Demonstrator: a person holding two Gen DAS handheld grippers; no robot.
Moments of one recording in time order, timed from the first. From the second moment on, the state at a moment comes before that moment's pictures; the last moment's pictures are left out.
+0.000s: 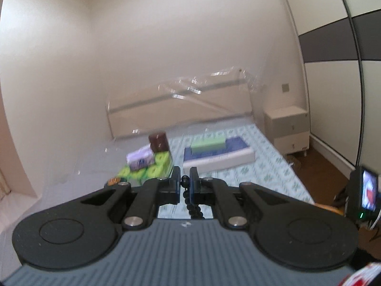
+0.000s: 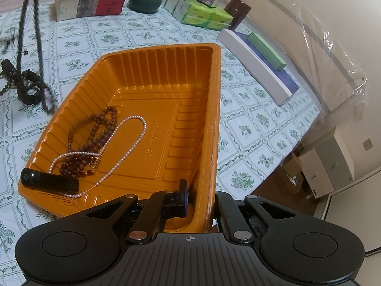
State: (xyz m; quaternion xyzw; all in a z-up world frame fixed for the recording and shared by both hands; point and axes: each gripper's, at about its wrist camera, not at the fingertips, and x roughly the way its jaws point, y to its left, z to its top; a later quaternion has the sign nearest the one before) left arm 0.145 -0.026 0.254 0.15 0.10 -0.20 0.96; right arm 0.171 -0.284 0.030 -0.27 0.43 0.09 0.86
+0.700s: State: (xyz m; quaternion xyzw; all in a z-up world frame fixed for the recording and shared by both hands) left arm 0.154 -0.100 0.339 0.14 0.02 -0.27 0.95; right arm 0.169 -0.284 0.030 -0.28 0.43 0.09 0.86
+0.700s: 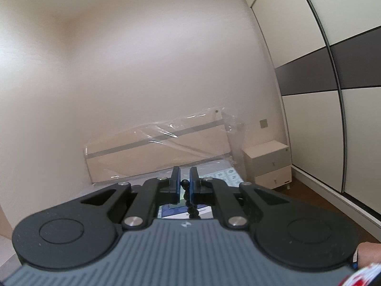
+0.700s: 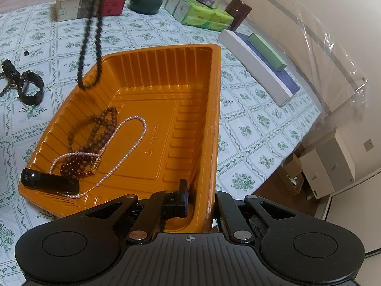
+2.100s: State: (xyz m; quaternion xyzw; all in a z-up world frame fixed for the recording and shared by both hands) left arm 0.229 -0.161 0.112 0.17 0.33 -0.33 0.87; right arm 0.172 -0.287 0.026 -0.27 0.43 0.09 0.86
